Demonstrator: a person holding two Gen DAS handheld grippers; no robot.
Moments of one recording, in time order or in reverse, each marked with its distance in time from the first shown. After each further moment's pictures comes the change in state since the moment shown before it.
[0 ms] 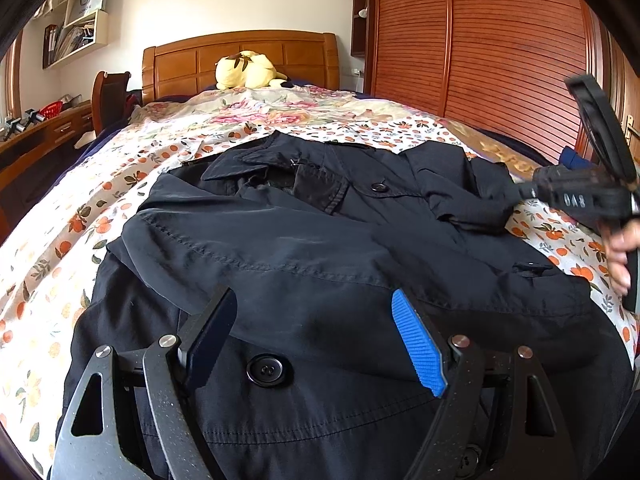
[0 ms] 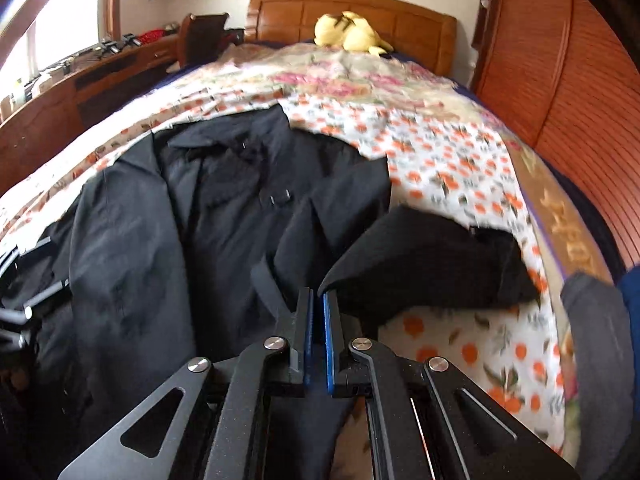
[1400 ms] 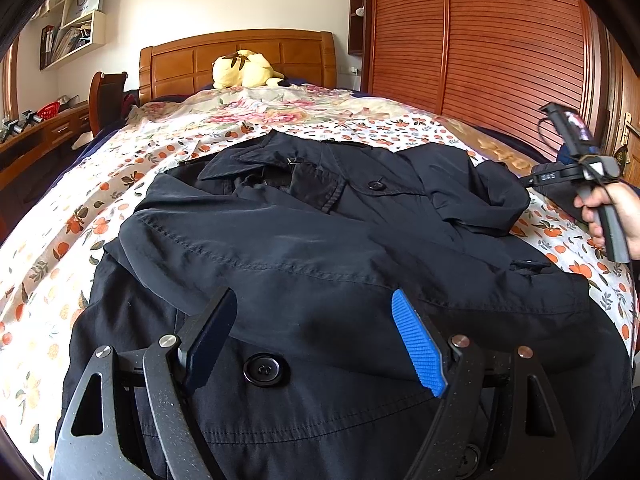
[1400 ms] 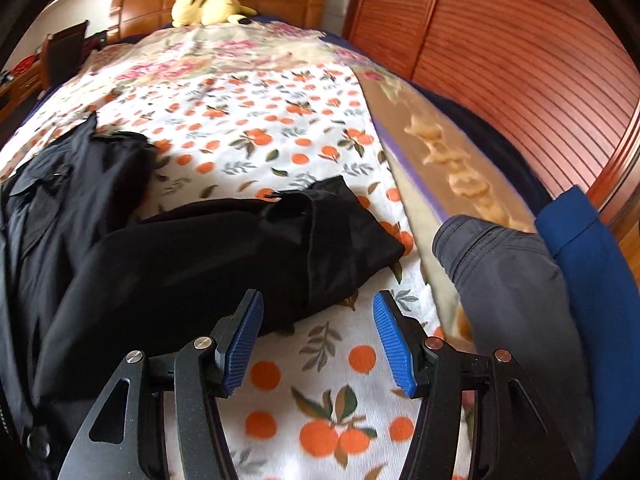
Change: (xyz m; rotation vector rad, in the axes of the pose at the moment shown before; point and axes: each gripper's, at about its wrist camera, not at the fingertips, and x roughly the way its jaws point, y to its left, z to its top) left arm 0.000 -0.002 -0.002 0.007 0.001 -0.006; right arm 0.033 -0.092 0.028 0.259 0.133 -0.331
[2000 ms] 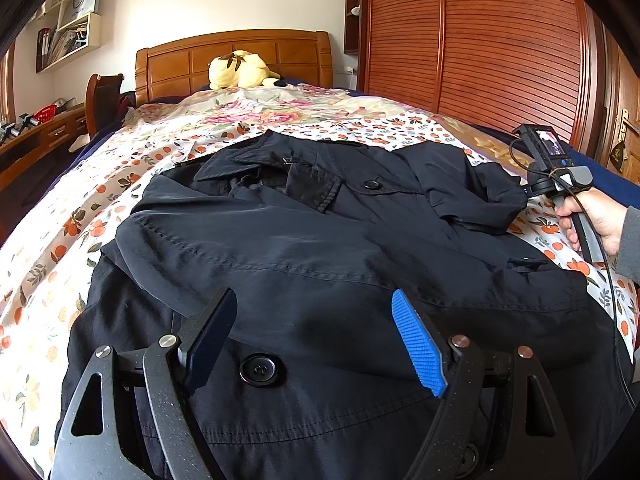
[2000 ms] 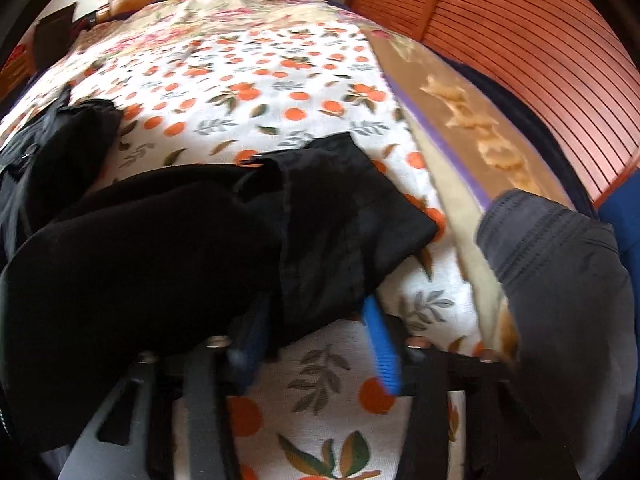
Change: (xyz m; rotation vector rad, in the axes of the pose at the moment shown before) left arm 0.000 -0.002 0.002 0.013 0.002 -0.005; right arm 0.064 0.001 0.007 -0.032 0.092 0.013
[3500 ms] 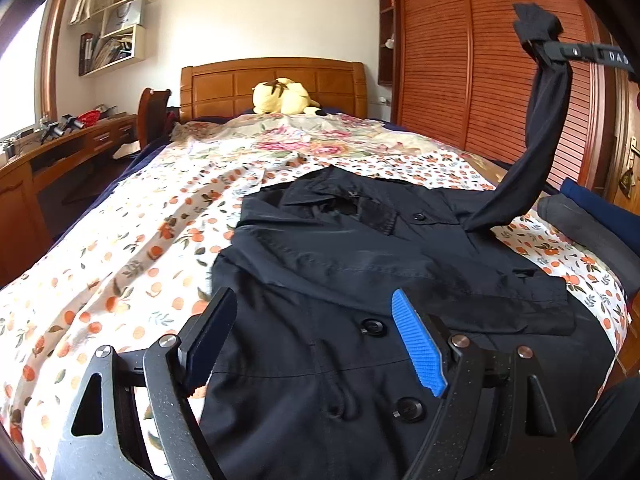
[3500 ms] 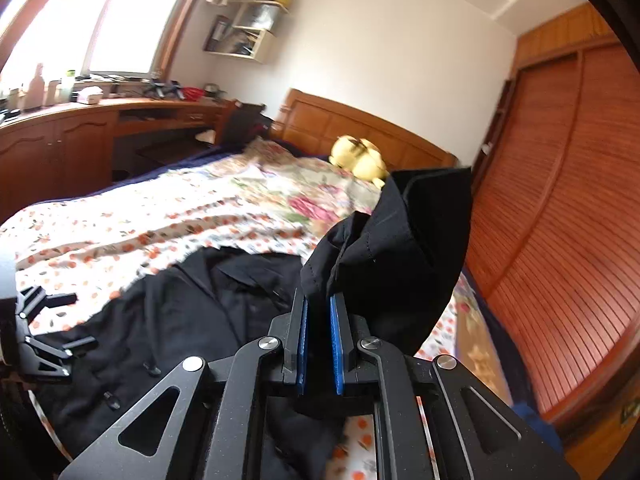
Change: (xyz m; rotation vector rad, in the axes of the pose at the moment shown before) left arm -0.106 0.083 -0.012 -0.055 -0.094 0.093; right arm -0.330 0.103 -0.091 -0.421 -0.650 0.213
